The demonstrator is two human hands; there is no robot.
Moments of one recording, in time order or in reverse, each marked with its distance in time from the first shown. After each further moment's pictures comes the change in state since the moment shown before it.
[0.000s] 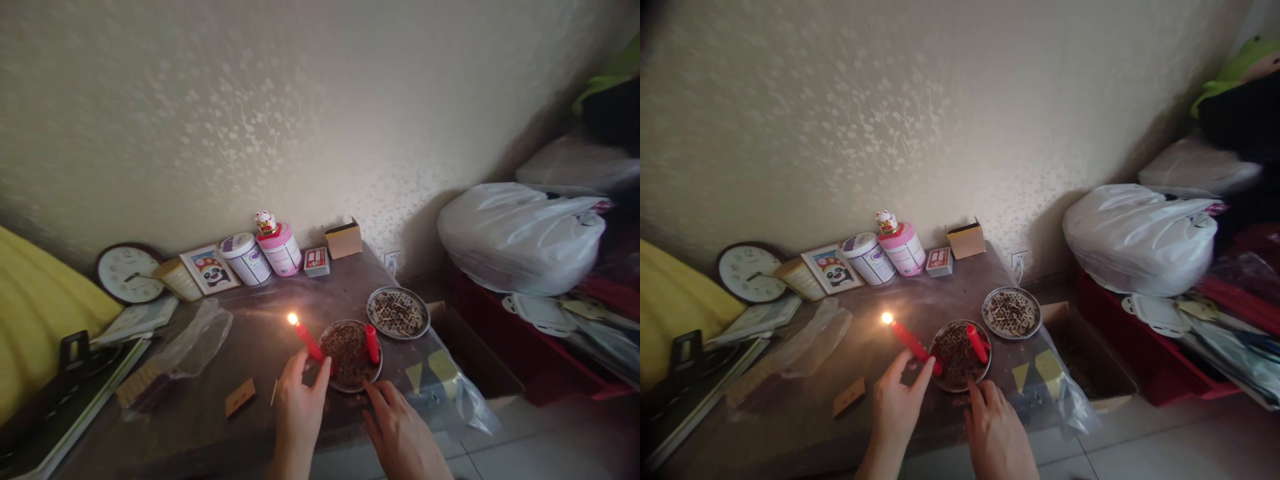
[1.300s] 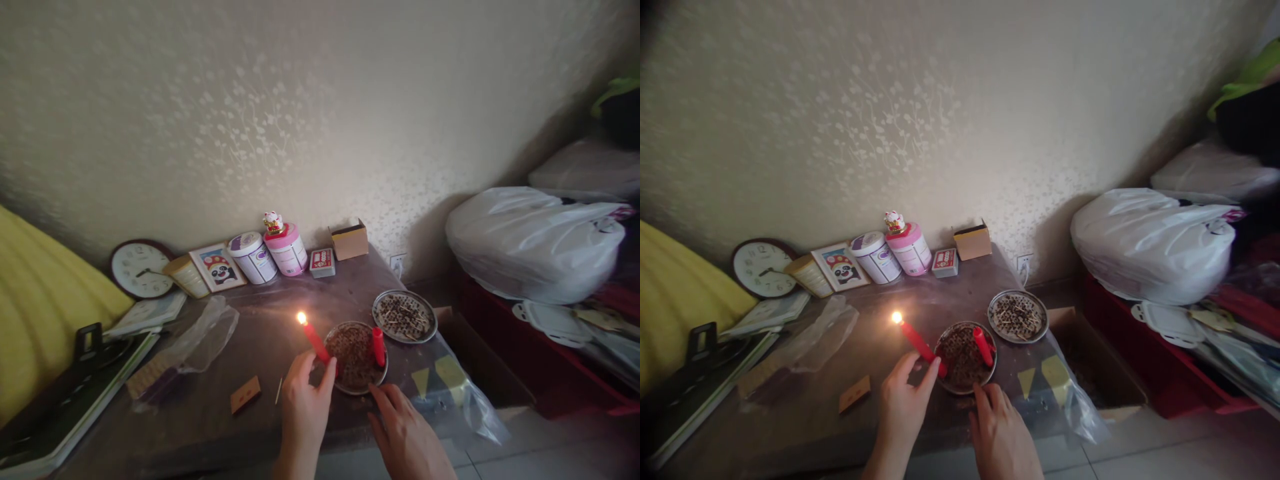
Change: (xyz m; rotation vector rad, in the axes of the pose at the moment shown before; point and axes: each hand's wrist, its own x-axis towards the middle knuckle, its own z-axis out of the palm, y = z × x) left_hand 0.000 0.003 0.000 -0.013 0.014 0.055; right_hand 0.001 0.005 0.001 -0.040 0.093 -0.076
